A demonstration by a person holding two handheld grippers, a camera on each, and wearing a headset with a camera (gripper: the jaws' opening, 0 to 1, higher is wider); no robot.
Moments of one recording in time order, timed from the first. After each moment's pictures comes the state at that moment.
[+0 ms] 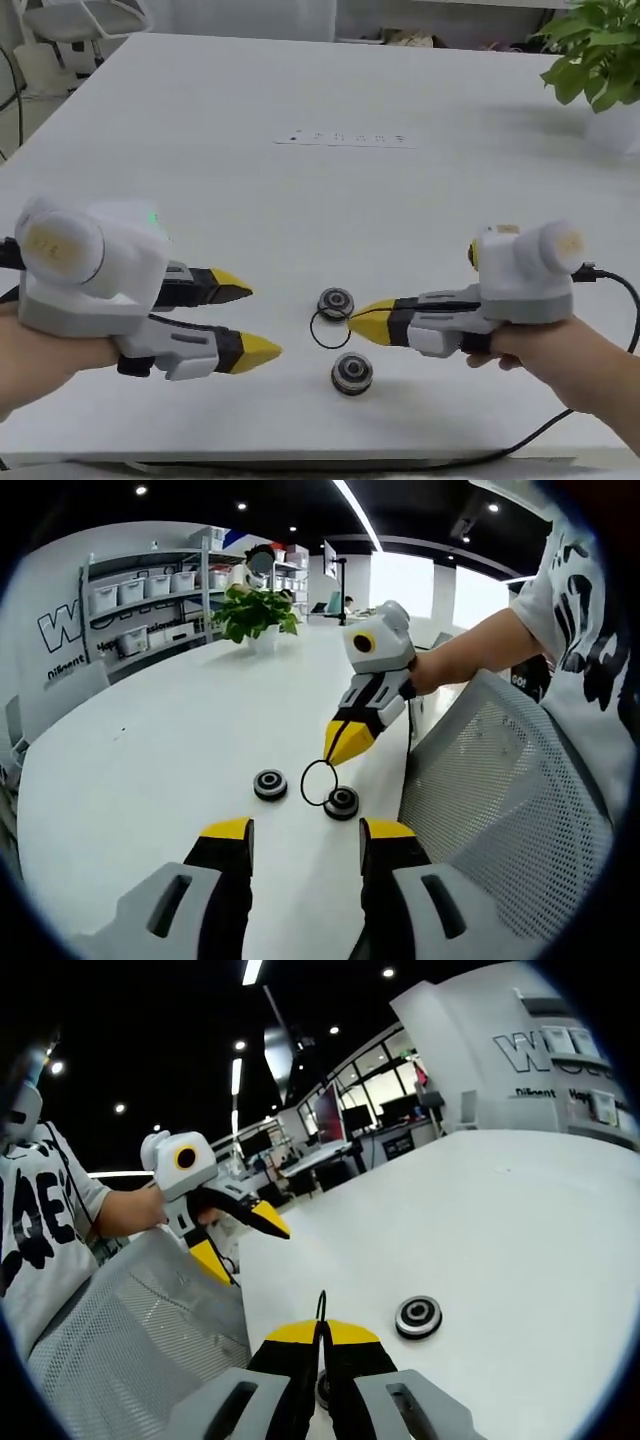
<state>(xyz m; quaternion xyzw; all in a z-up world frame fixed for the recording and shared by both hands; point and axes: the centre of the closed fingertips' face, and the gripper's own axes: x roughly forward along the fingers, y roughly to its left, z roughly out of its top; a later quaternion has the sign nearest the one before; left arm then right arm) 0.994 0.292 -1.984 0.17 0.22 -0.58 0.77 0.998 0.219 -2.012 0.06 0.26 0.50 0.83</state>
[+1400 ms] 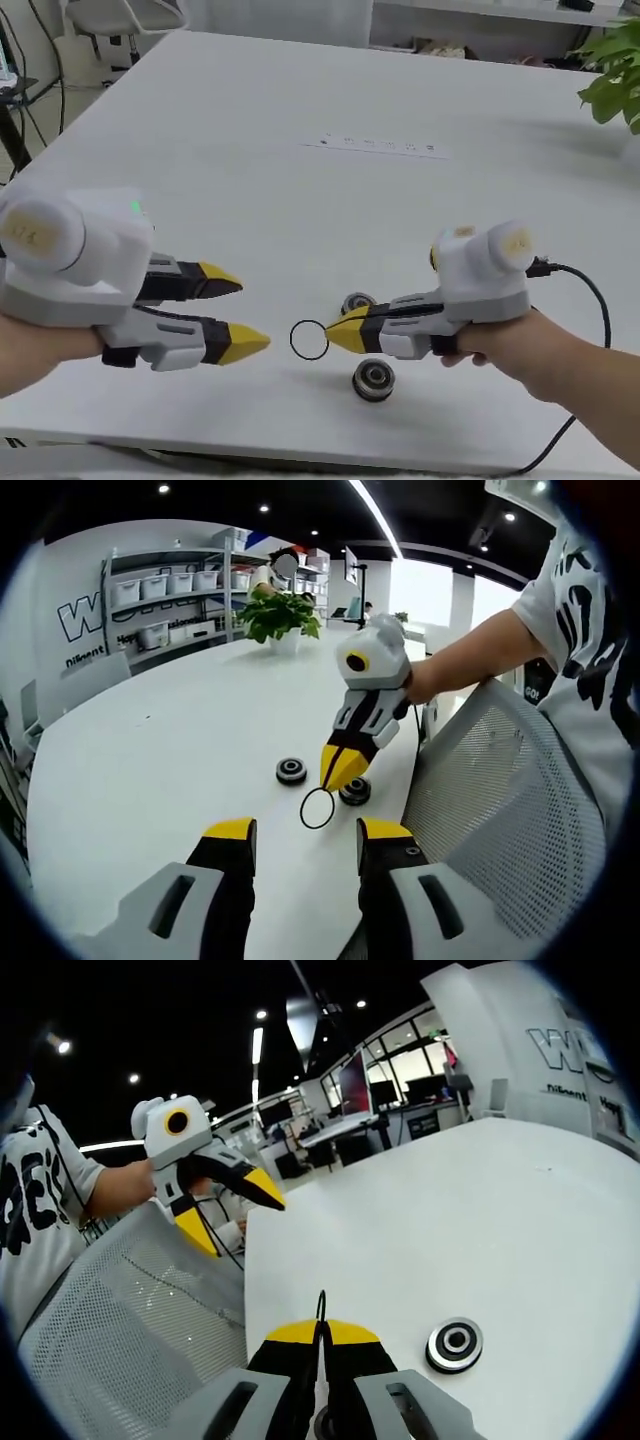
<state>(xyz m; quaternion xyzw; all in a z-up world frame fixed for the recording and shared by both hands) 0.999 0.325 -1.978 0.15 0.23 -0.55 0.79 1.005 0.265 -2.032 0.01 0.29 0.54 0.79</state>
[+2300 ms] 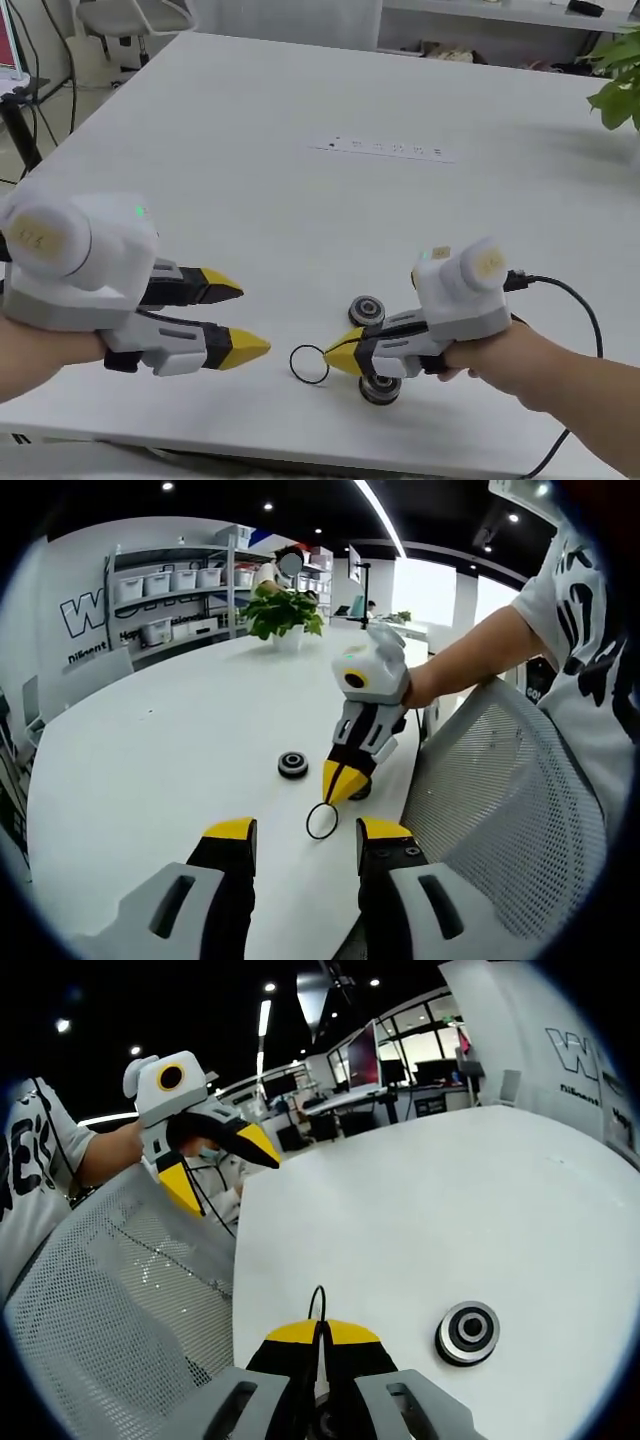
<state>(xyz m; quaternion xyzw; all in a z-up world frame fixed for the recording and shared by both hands) 0.996 0.332 -1.982 0.15 0.23 -0.54 0.79 0.998 0.270 -2.062 -0.04 0.32 0.54 0.77</state>
